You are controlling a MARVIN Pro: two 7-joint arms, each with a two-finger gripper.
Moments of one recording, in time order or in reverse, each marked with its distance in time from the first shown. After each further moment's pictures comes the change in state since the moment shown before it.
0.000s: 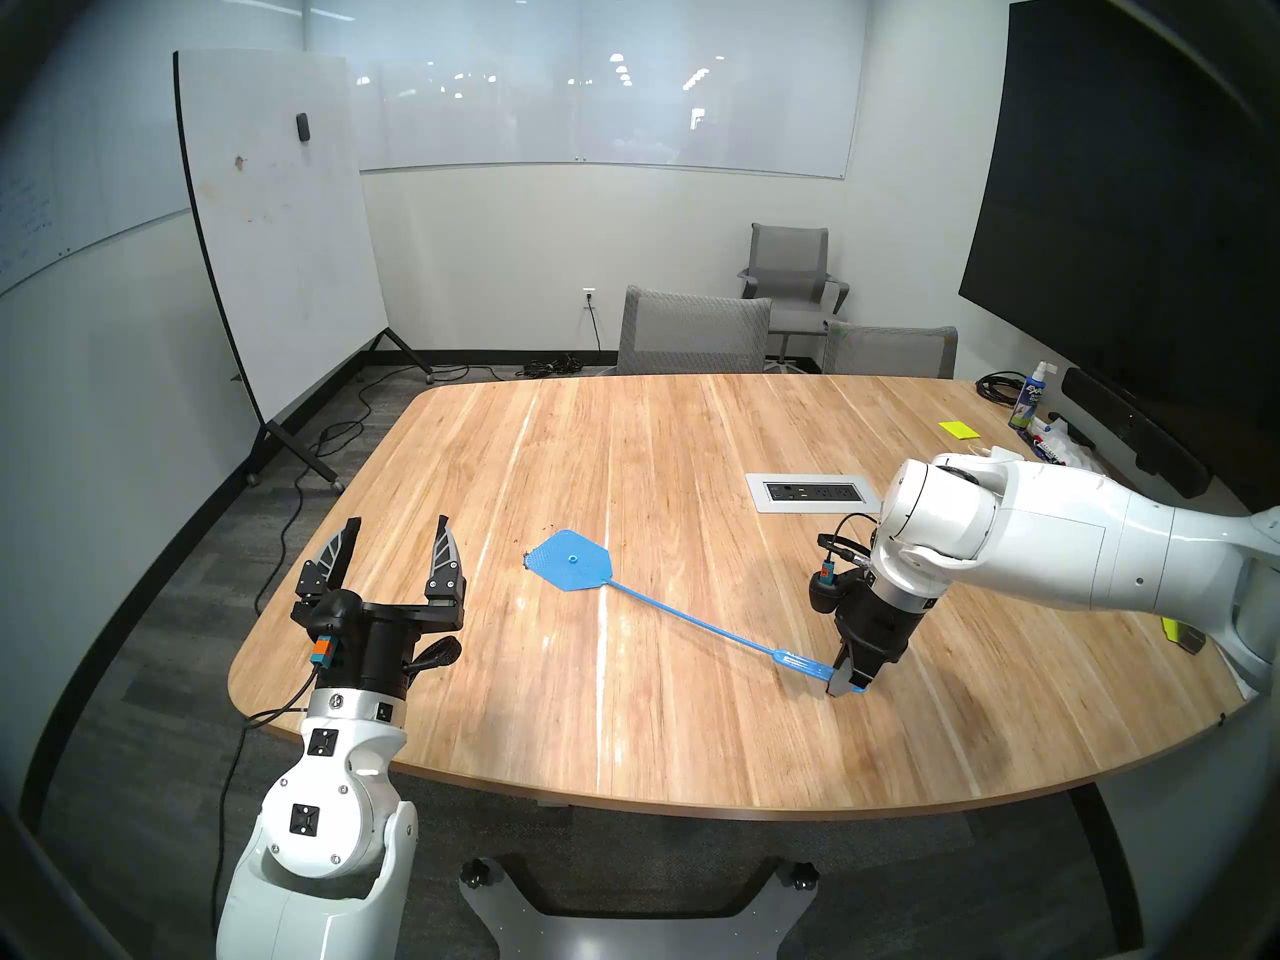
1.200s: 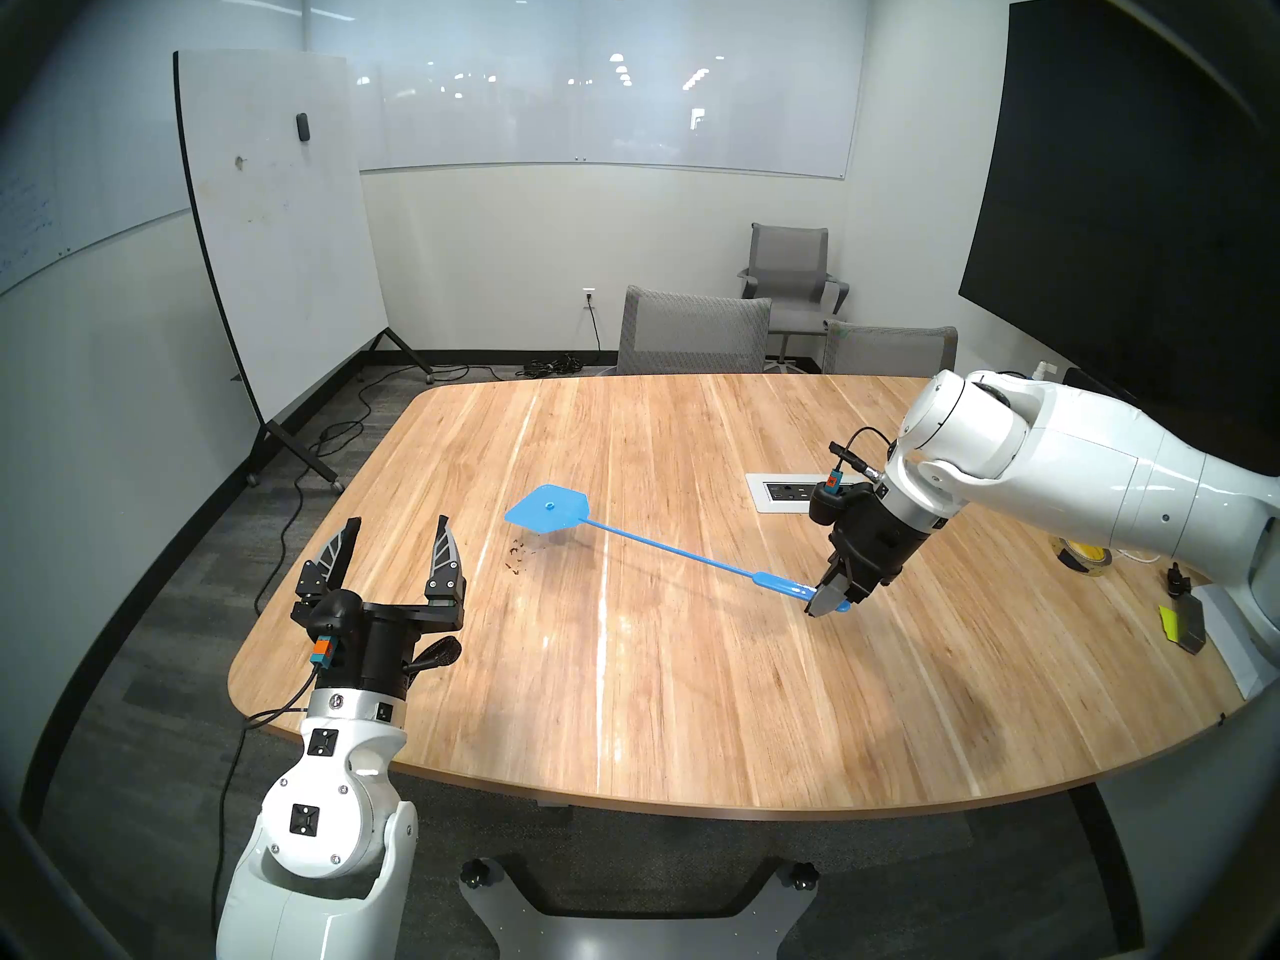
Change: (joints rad) left arm 0.000 0.000 0.000 0.000 0.000 0.000 0.000; right arm 0.088 -0.015 0.048 0.053 0.051 -0.061 0.063
